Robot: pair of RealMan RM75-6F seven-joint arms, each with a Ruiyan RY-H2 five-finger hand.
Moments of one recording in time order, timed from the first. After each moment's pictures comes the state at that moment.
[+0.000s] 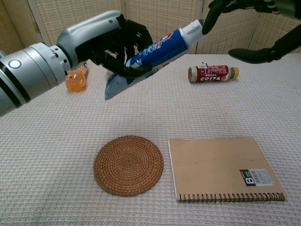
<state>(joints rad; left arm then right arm) -0.78 -1.59 -0.23 -1.63 1.39 1.13 -0.12 0.57 -1.07 0.12 -1.94 -1.67 1.13 0.25</state>
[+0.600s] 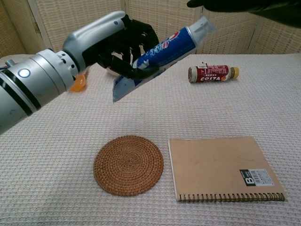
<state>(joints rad) -0.77 -1.67 -0.24 -1.59 1.42 1.18 -0.10 0.67 -1.12 0.14 -1.91 -1.67 1.11 0.60</state>
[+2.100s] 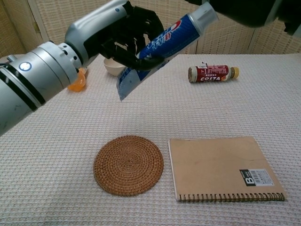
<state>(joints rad) -0.78 -1.69 -0.26 -1.58 1.46 1.21 -0.16 0.76 -1.27 0.17 -1.80 -1.64 1.16 0.89</state>
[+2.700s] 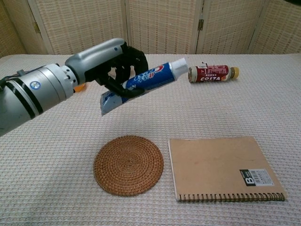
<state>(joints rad) -0.80 -1.66 -0.21 -1.43 1.39 1.06 -0.04 0.69 -1.13 0.15 -1.81 -1.66 1.23 0.87</state>
